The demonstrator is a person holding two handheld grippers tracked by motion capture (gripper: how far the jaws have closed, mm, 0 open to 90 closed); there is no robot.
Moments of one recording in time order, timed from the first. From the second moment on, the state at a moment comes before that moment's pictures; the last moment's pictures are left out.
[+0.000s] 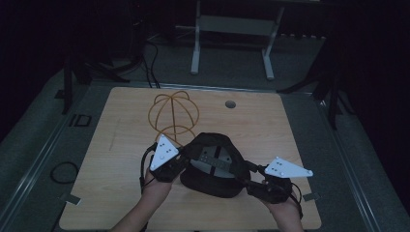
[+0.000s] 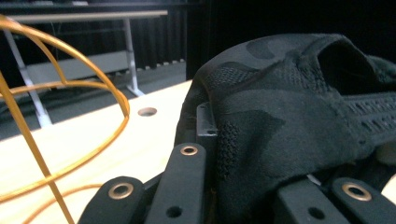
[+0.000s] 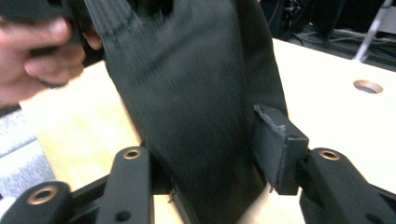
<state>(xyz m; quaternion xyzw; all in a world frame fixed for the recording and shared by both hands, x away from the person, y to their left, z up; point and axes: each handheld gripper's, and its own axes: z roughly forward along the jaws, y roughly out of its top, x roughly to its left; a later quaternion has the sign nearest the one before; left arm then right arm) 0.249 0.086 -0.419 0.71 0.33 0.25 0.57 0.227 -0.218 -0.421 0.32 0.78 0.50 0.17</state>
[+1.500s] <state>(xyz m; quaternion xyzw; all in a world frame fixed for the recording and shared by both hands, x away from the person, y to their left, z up) 0.251 0.124 -0.395 0.75 0.10 0.08 0.65 0.202 -0.199 -0.394 0.12 0.83 0.52 0.16</state>
